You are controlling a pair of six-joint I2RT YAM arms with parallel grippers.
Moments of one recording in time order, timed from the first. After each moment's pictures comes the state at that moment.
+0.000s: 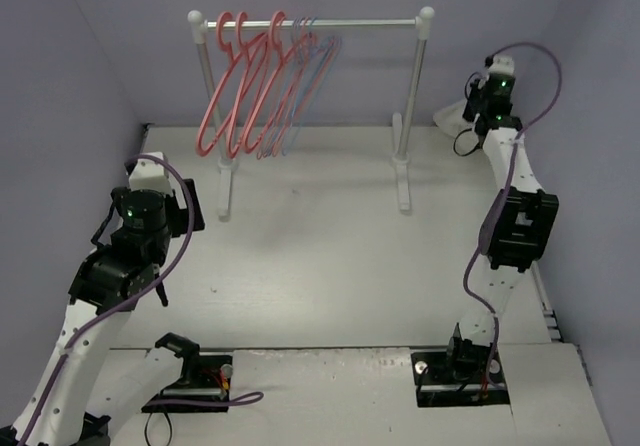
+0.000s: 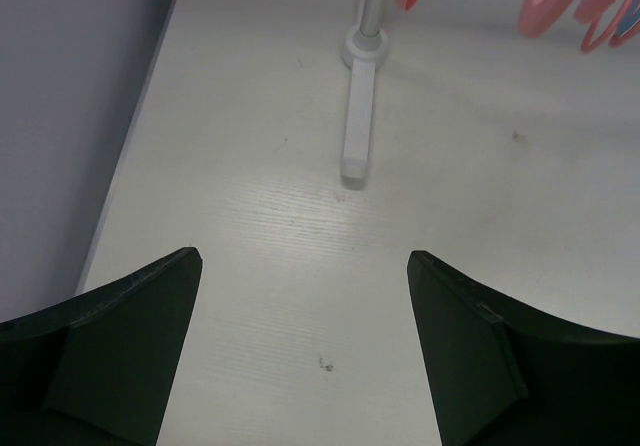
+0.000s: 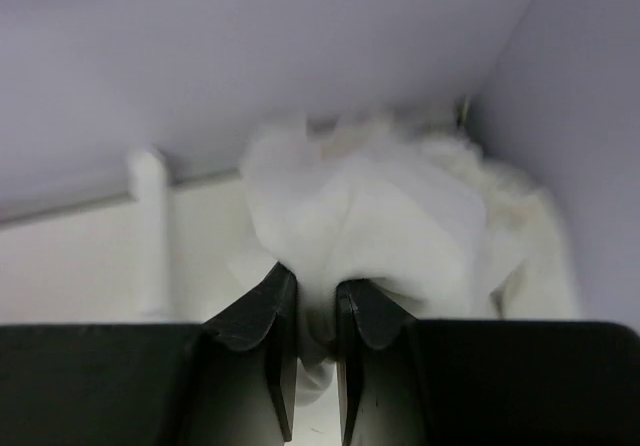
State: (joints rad) left arm -0.36 0.79 1.14 -0.81 -0.47 -0.22; right arm -0.14 2.12 1.86 -0.19 0.06 0.07
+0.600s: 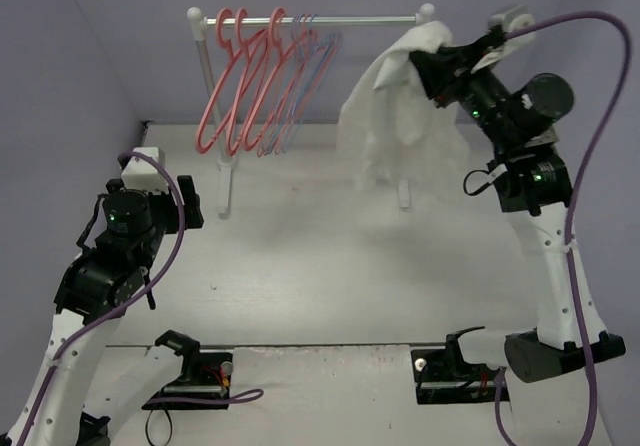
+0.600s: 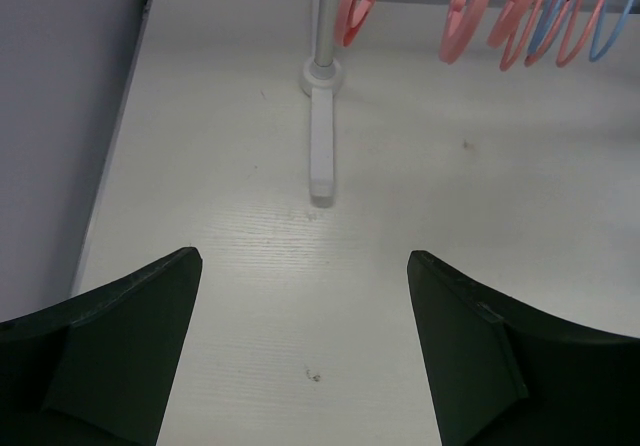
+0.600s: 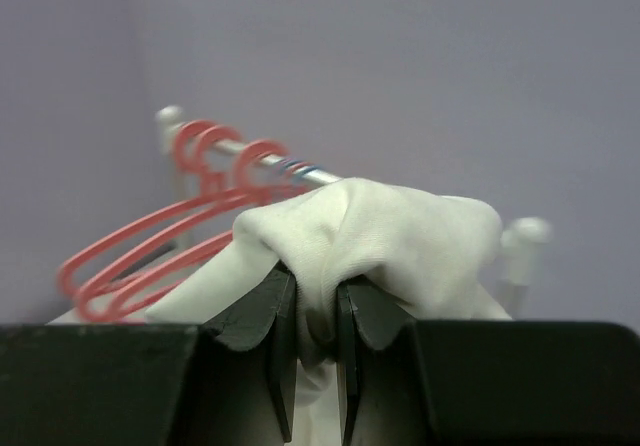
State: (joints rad) left arm -0.36 0.77 1.21 -0.80 -0.37 -0.16; right arm 0.22 1.28 1.74 -0.12 -0.37 0.07
